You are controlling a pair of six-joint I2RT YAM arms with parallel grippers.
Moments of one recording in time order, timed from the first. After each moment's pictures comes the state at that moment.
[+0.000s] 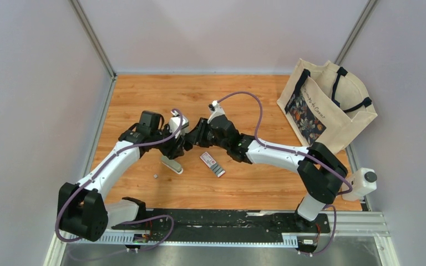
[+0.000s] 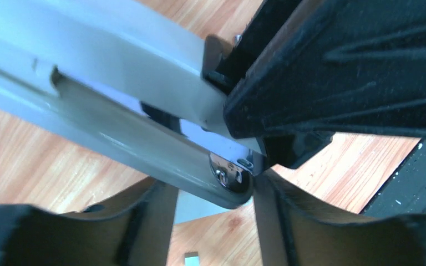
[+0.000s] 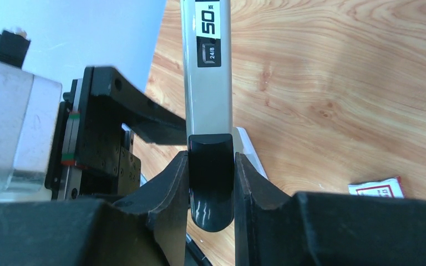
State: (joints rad) left arm -0.30 1.19 0.83 -0.55 0.49 0.37; right arm 0.93 1.68 1.08 0.24 -0.01 0.93
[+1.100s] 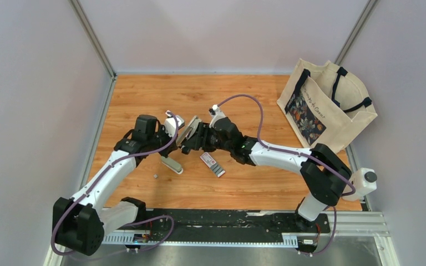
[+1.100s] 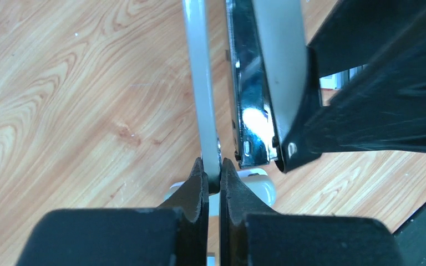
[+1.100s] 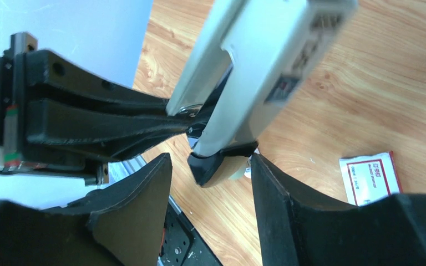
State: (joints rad) left arm -0.30 1.08 0.74 -0.46 0.38 0.34; right arm 0.92 1.63 1.01 0.24 -0.11 0.90
